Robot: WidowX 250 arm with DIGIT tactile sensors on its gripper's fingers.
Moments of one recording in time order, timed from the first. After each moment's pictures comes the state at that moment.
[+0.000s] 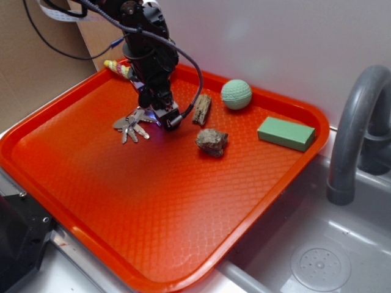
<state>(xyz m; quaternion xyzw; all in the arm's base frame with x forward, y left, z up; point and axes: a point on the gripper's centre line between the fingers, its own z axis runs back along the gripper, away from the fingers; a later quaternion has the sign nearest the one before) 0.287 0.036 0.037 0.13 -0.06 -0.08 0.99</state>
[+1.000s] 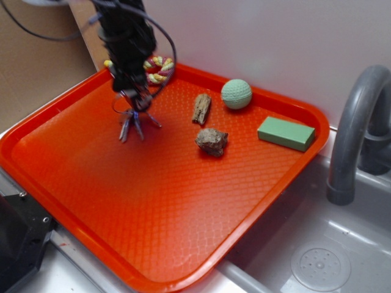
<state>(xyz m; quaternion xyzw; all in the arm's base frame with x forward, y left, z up) 0.257 0.042 0.085 0.10 -0.04 -0.07 0.99</state>
